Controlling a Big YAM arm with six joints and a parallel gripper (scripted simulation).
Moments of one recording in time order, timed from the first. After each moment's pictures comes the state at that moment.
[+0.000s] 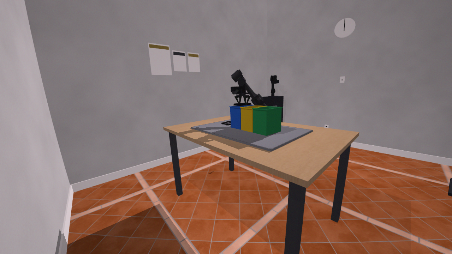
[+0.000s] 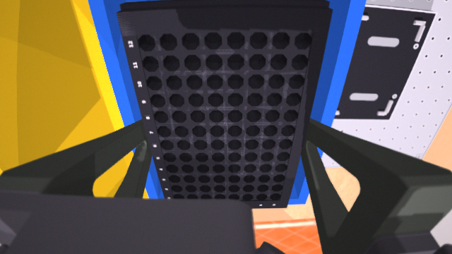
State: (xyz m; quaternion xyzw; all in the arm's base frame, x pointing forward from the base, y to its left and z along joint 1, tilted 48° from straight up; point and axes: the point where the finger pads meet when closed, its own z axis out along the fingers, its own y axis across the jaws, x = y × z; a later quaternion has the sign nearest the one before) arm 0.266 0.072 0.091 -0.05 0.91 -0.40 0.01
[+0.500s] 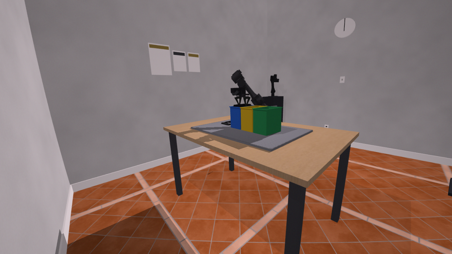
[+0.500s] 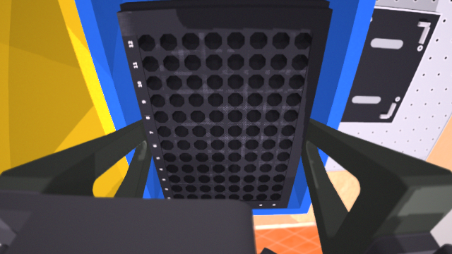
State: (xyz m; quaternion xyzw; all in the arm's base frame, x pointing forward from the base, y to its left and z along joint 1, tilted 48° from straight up) arm 0.266 0.064 0.085 -0.05 0.91 -0.41 0.01
